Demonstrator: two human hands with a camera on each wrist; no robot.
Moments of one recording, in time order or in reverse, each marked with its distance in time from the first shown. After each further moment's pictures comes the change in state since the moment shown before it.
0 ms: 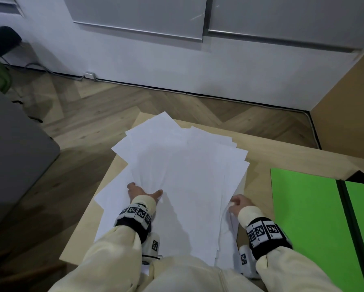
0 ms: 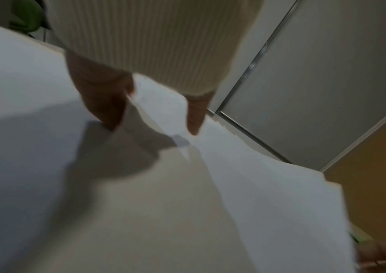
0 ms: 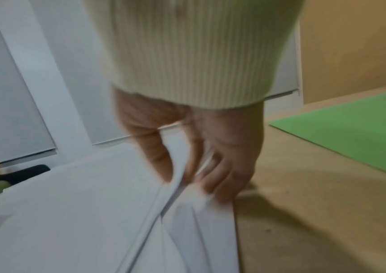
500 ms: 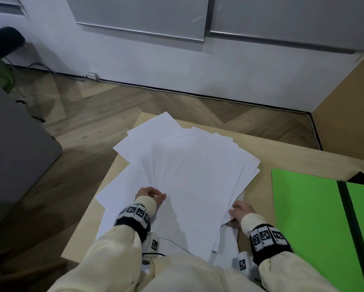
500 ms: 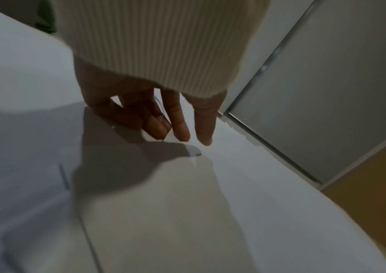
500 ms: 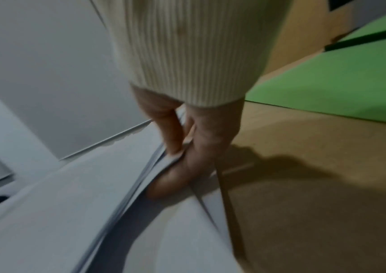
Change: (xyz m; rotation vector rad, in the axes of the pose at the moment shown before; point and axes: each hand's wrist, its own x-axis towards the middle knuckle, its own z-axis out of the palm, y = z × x) left_hand -0.005 -0.009 0.006 0.144 -0.165 0.101; right_hand 0.002 0.019 0.017 0.514 -0.048 0.136
